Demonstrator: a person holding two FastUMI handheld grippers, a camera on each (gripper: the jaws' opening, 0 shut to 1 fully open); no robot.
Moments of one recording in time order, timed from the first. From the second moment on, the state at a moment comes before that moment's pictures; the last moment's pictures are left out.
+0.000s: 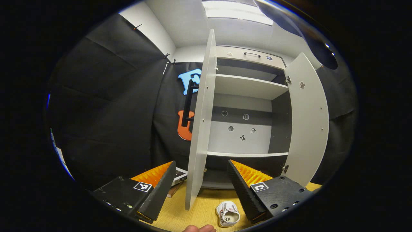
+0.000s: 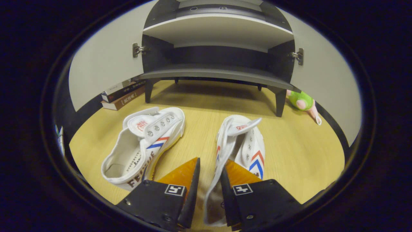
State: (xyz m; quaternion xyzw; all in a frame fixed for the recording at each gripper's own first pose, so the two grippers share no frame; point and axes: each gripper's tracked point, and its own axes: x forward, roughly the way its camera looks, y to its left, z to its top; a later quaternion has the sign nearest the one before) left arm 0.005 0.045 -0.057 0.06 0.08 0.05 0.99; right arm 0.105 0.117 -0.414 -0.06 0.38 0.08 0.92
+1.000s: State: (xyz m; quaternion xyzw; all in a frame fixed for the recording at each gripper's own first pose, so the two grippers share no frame) left arm 0.010 0.015 -0.079 0.03 0.09 0.02 1.00; right arm 0.098 0.090 -0.229 -0.07 0.20 0.12 0.97
